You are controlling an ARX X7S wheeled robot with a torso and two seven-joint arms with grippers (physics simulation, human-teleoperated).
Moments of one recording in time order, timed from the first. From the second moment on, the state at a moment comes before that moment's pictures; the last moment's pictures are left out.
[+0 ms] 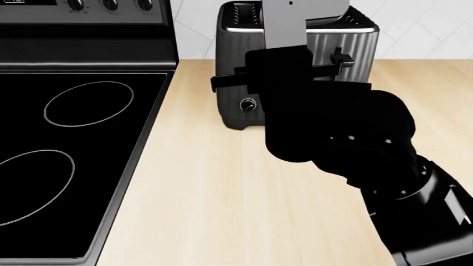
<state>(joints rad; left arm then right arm) 0.58 -0.37 -0.84 1.01 -1.02 0.30 -0.54 1.30 0.24 -0.67 -0.08 1.26 0.91 1.08</state>
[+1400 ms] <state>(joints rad) 0.60 -0.39 -0.82 1.01 -1.01 0.33 -0.56 1.17 0.23 -0.73 -0.05 1.16 0.85 1.03</state>
